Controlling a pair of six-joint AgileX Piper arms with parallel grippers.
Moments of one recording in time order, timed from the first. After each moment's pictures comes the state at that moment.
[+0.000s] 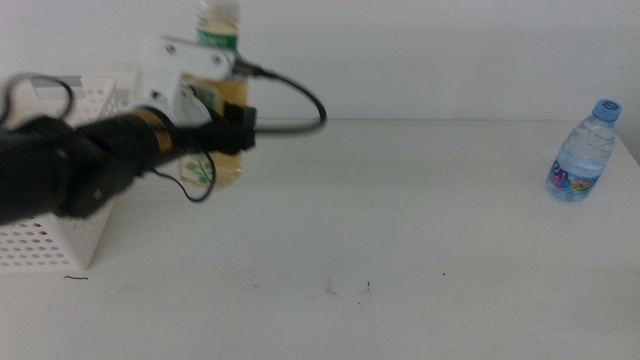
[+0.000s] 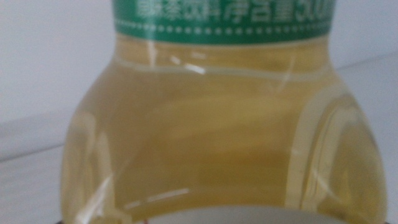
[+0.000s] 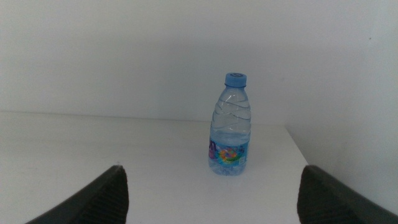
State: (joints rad) left arm -0.30 1.57 -0.89 0.39 -0.22 -0.38; right arm -0.03 0.00 0.00 0.08 0.12 -0.15
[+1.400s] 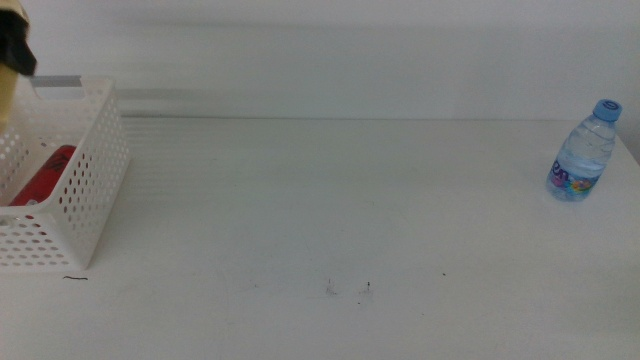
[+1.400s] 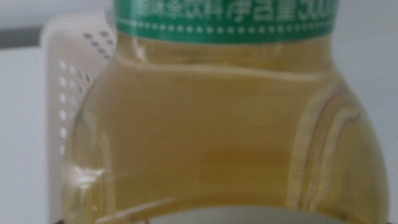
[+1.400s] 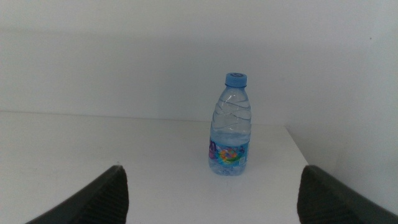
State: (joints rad) left arm 0.26 1.79 -1.84 -0.20 1.18 0.38; right arm -0.03 0.00 0.00 0.08 0.12 -0.15
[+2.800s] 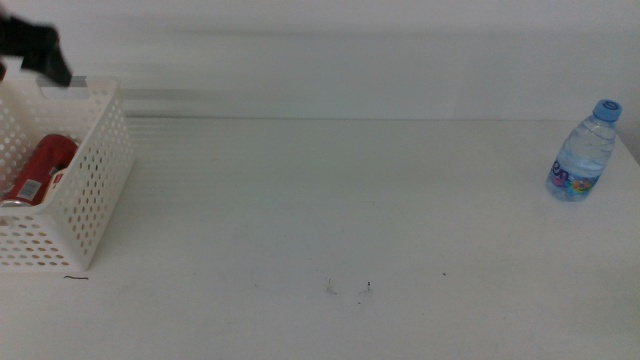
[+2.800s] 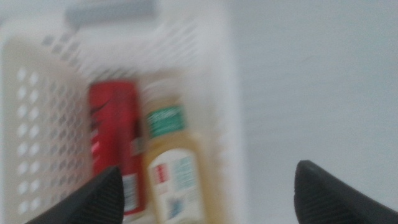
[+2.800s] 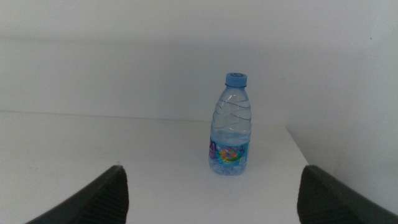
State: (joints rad) left arm 0.21 1.83 -1.84 -0.20 1.19 0.38; right arm -0.03 0.00 0.00 0.08 0.12 -0.15
